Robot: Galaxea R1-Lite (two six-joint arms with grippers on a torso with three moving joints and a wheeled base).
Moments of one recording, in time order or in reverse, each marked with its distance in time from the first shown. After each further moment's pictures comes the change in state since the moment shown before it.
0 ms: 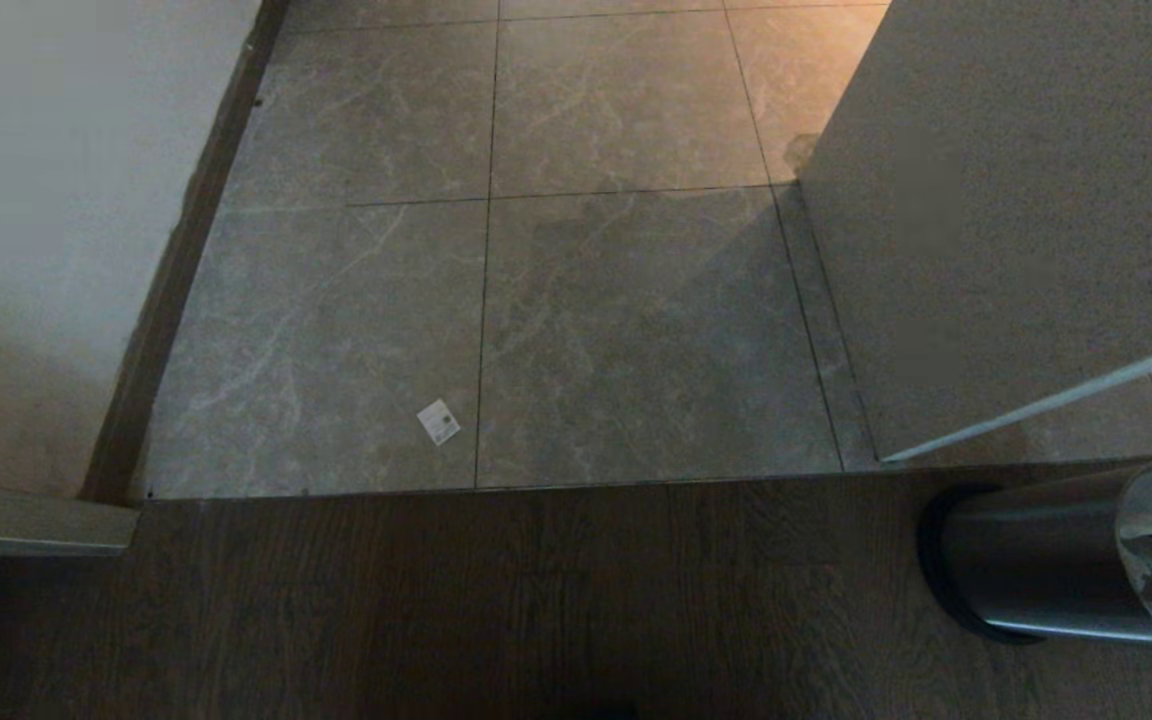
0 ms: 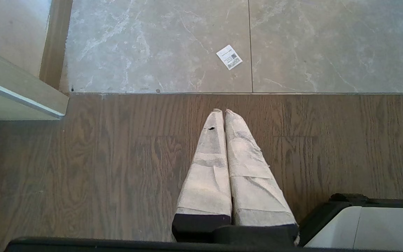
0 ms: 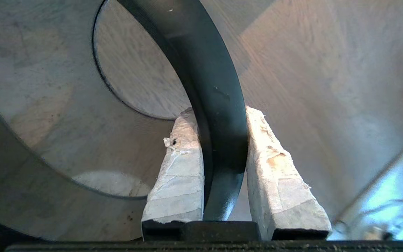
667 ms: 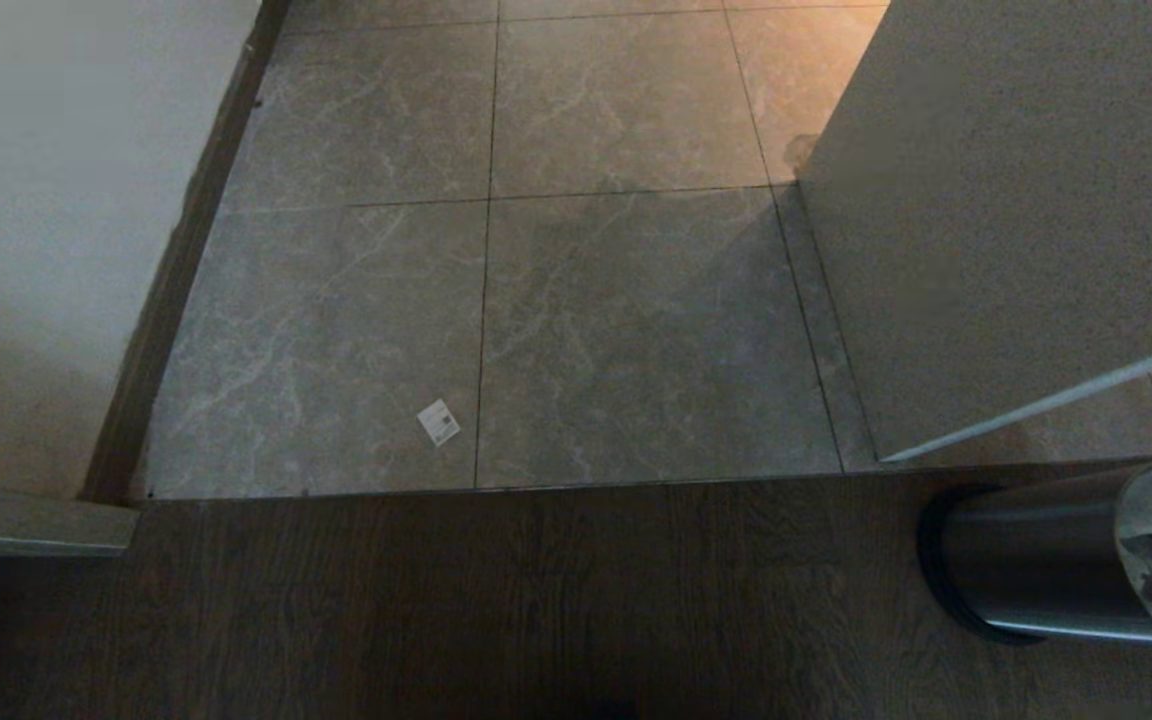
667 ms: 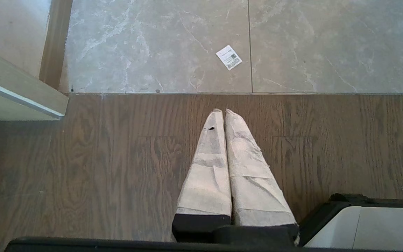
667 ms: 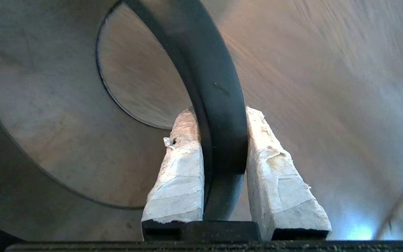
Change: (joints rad) left arm 0.000 0.000 0.000 0.000 0.000 0.000; right arm 0.041 0.290 0.000 -0.364 -0.102 0.278
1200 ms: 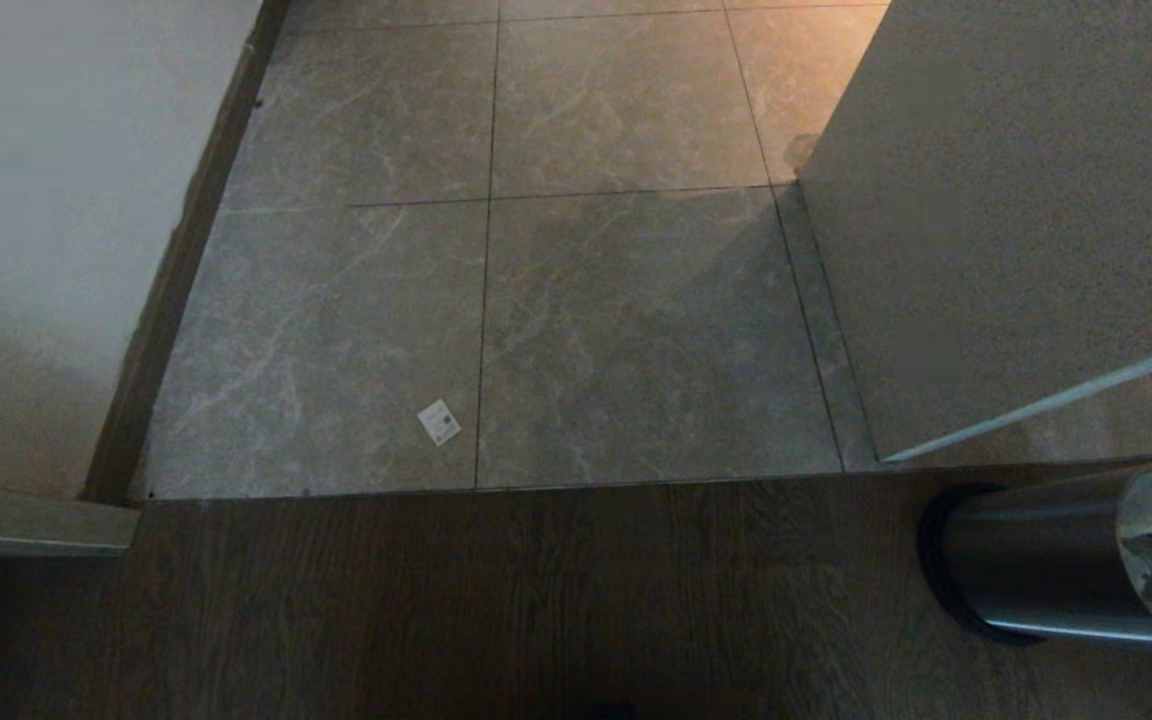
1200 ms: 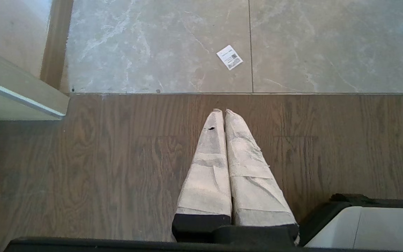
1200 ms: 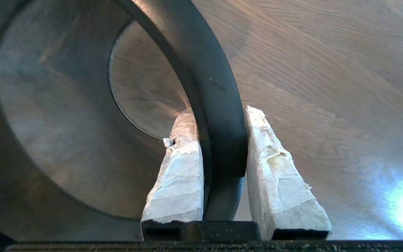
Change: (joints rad) left arm 0.000 0.000 0.000 0.000 0.000 0.000; right arm 0.083 0.107 -0.001 -0.048 -0.102 0.190
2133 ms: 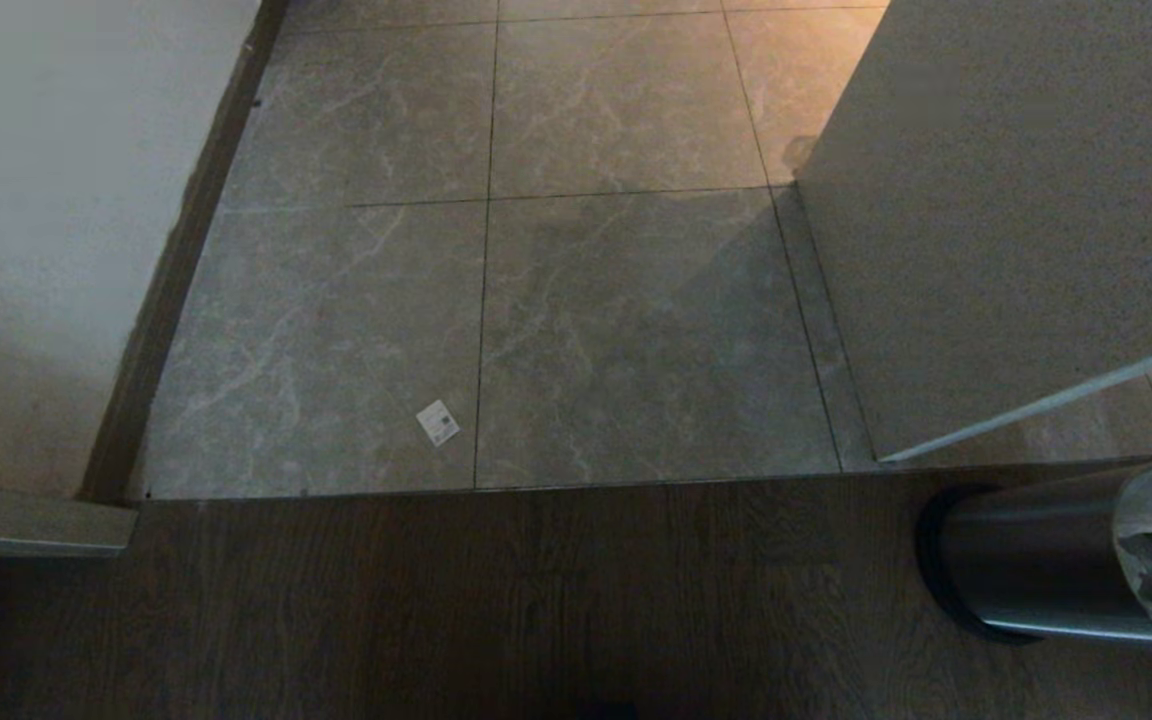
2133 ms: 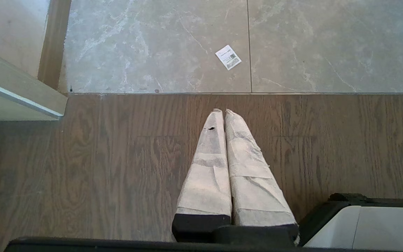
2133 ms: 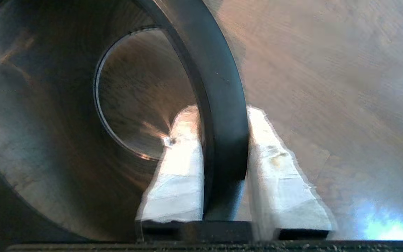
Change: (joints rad) left arm 0.000 0.000 0.000 0.000 0.000 0.000; right arm 0.061 0.145 -0.006 -0.242 -0.017 -0.015
